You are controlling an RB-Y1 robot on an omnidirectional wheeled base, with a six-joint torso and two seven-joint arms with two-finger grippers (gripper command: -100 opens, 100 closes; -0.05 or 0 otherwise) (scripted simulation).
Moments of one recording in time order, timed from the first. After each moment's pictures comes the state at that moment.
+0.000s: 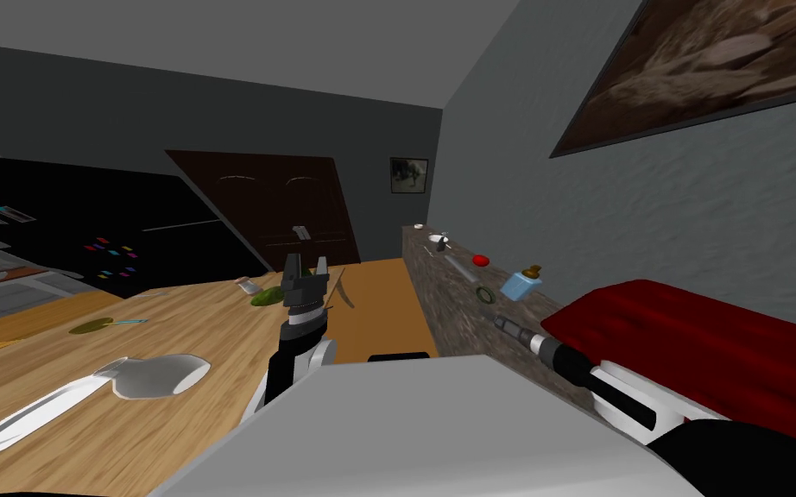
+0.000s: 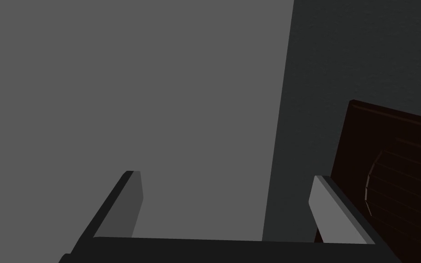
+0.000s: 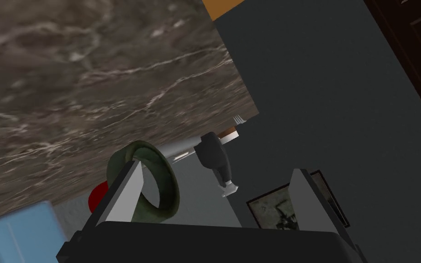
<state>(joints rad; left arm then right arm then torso) 0.51 0.04 -0.06 -2.31 0.05 -0.64 -0.03 0.79 -1.07 -0.04 -1.75 0.22 -0.31 -0.16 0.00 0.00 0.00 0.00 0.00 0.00</state>
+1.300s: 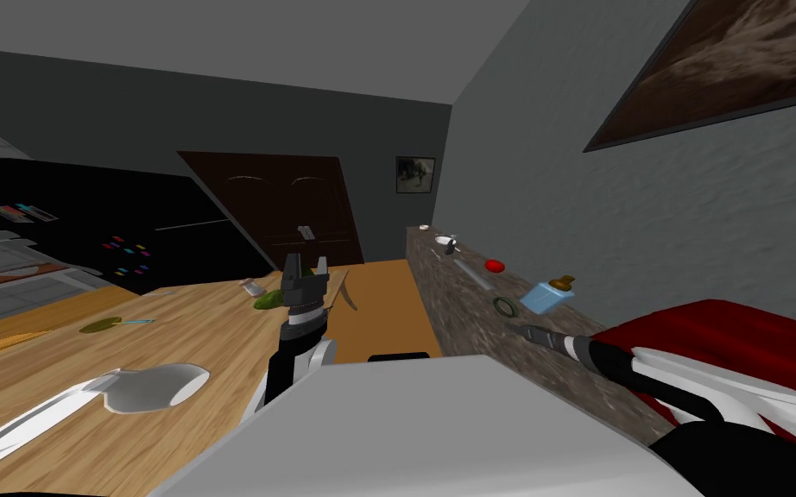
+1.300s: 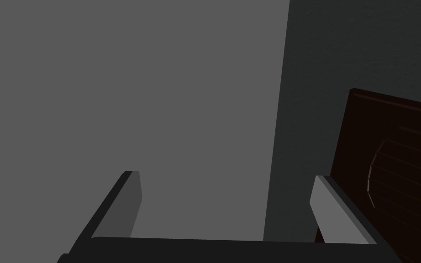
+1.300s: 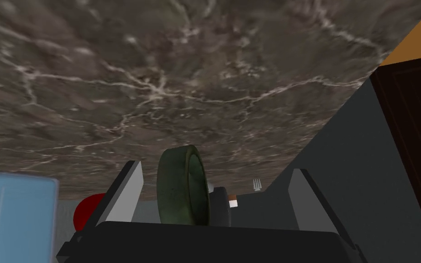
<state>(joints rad) 0.51 0.04 -0.06 -2.31 0.05 -0.64 -0.03 0.85 -1.43 0.03 -1.57 0.24 -0.31 -0.17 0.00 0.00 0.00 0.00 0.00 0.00</state>
